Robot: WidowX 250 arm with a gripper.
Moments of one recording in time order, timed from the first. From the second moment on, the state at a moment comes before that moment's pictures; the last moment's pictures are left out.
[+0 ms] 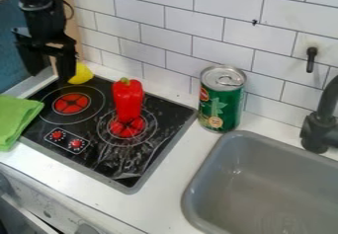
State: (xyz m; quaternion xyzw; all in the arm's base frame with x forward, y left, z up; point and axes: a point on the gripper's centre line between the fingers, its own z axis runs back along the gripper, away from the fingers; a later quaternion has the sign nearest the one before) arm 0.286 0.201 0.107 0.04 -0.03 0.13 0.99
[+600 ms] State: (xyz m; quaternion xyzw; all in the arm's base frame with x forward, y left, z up) arm 0.231 0.141 0.134 0.02 -0.03 0.06 1.00
